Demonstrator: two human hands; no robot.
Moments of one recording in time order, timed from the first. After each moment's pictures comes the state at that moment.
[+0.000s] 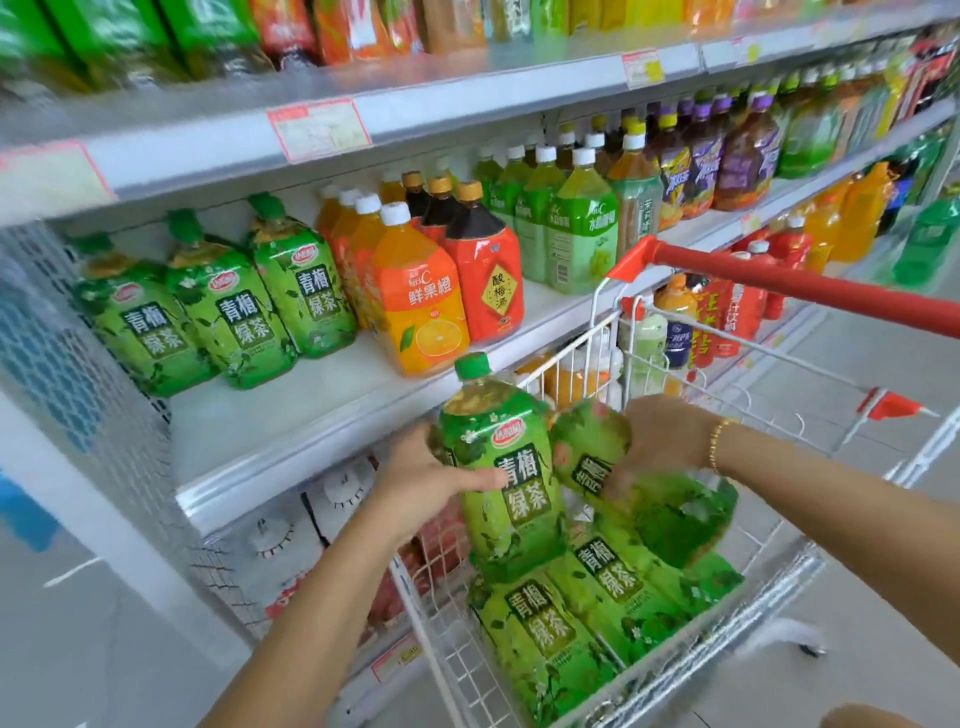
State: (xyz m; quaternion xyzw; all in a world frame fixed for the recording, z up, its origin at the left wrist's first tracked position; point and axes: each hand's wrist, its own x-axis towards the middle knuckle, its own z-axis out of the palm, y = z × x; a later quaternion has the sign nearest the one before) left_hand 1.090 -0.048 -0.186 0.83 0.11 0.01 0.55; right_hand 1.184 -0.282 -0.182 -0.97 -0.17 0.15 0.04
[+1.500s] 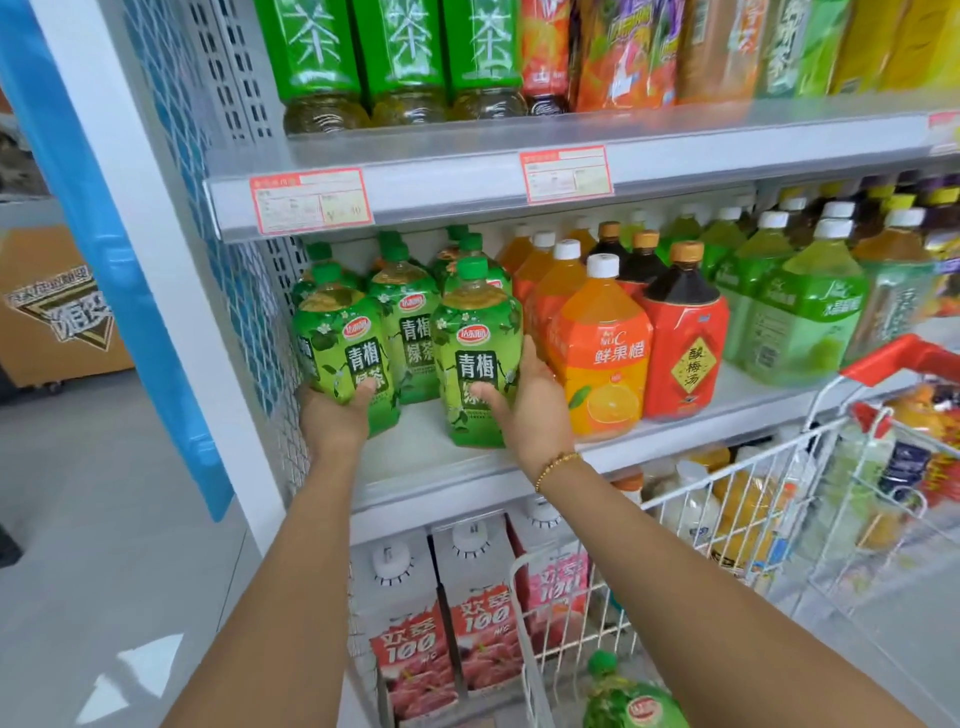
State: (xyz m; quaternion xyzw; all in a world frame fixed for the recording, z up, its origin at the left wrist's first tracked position) left_hand 1.134 0.179 -0.169 0.69 0.42 0.40 0.44; right_hand 1.219 0.002 -0.168 -0.84 -0.29 -0.12 0.45
